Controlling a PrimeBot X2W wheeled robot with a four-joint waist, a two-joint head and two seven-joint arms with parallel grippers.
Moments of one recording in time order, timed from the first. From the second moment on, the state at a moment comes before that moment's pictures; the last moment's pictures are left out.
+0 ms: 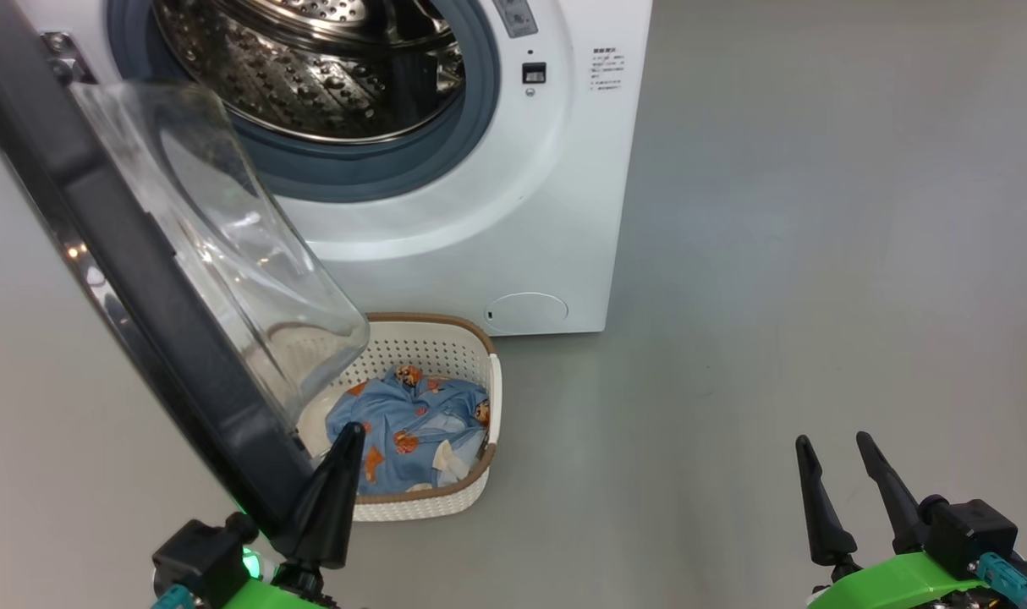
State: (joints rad) left arm -0.07 0.15 -0.35 0.06 -0.48 -0.13 -0.26; right arm -0.02 -0.04 -0.08 0.20 0.19 0.12 -0.26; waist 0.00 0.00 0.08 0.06
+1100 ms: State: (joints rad) left arm 0.00 0.09 -0.06 0.18 -0.40 -0.14 -0.26; right arm -0.02 -0.04 -0.08 0.23 0.22 0.12 -0.26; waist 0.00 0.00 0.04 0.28
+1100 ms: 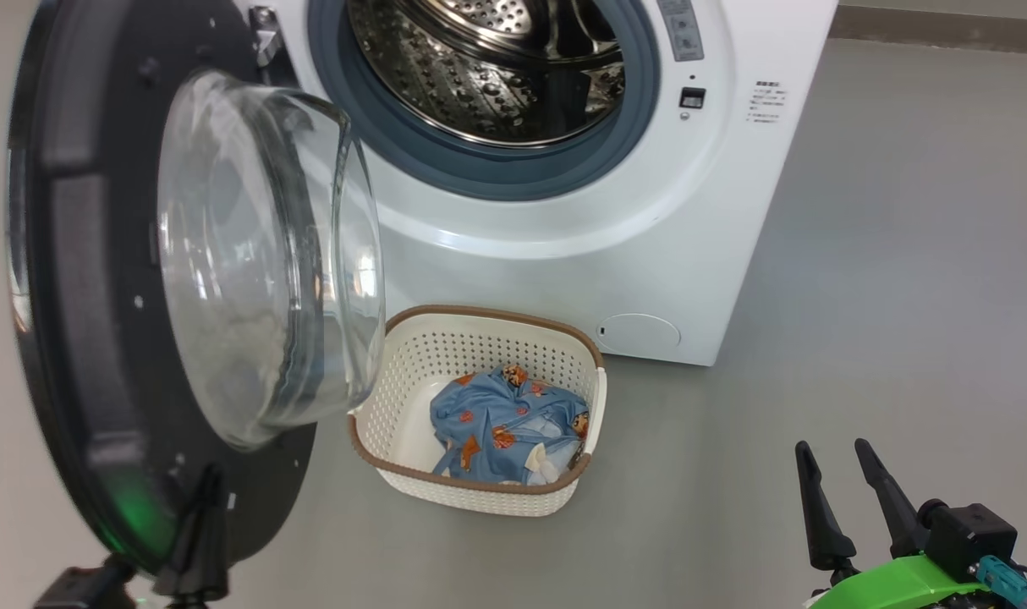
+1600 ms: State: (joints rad) left arm -0.13 0.13 0.18 0.38 -0.36 -0.14 -0.26; right arm -0.03 -0.04 -0.07 0.23 0.21 0.12 -0.26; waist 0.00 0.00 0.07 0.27
